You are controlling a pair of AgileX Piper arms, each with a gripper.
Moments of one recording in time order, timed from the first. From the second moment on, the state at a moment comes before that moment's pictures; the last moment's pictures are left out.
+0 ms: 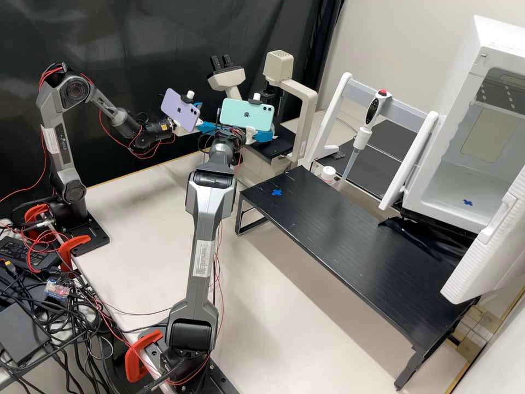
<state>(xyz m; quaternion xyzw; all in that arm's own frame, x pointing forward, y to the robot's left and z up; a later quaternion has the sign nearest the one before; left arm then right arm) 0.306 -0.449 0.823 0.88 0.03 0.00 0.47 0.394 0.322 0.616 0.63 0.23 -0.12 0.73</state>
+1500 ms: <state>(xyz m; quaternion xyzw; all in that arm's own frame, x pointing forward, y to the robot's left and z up) 0.306 -0.449 0.823 0.88 0.03 0.00 0.47 0.402 0.345 0.596 0.63 0.17 -0.09 0.75</state>
